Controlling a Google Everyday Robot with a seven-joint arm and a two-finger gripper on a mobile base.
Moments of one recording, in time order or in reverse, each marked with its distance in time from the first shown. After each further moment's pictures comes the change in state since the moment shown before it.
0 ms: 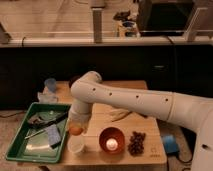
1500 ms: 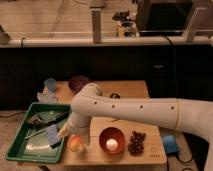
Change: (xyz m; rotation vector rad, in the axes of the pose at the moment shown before) arm -0.037 -0.001 0.015 0.079 0.011 0.100
